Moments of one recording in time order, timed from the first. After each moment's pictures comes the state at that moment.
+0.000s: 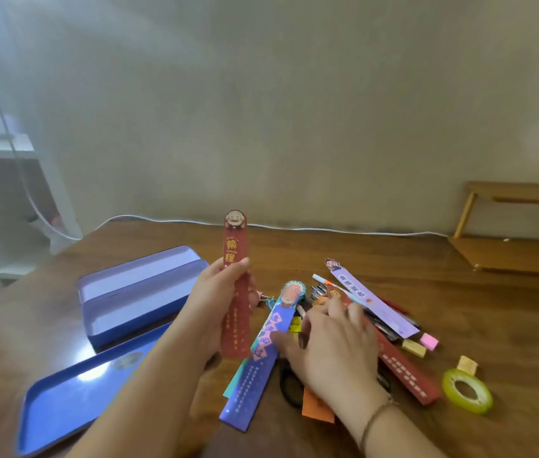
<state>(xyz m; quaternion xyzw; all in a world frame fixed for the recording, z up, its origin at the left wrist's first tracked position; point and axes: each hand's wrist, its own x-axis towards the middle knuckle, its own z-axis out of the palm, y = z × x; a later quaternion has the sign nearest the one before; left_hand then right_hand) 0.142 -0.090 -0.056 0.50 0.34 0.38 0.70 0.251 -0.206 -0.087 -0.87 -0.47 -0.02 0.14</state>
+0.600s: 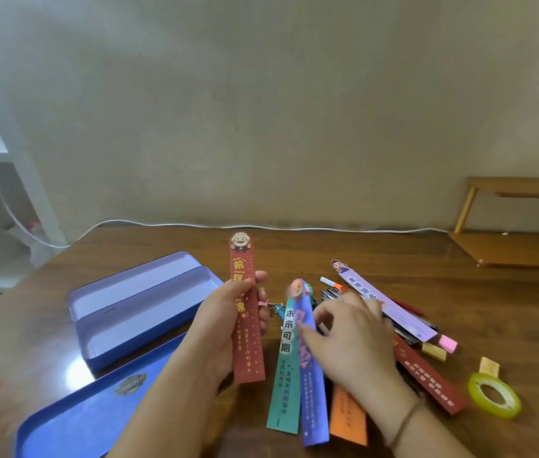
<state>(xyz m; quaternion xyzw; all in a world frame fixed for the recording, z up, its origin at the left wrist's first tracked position) 0.137 -0.074 -0.071 0.39 0.30 0.31 0.81 0.256 -0.184 -0.083 -0.87 -0.42 0.01 0.25</state>
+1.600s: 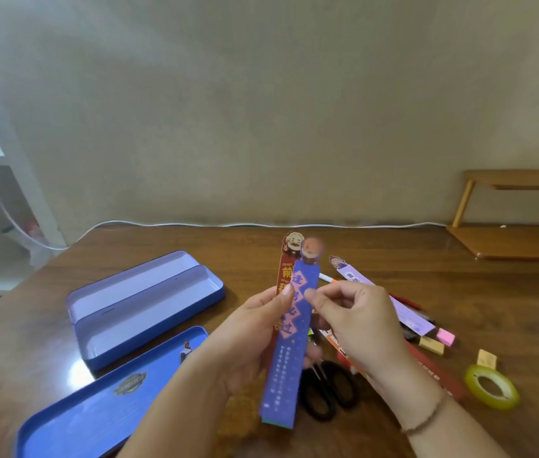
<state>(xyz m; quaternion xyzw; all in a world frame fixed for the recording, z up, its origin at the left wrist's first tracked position) 0.142 -0.102 -0.066 0.53 0.21 0.14 0.81 0.259 -0.194 -0.065 -0.66 -0.34 0.24 0.63</state>
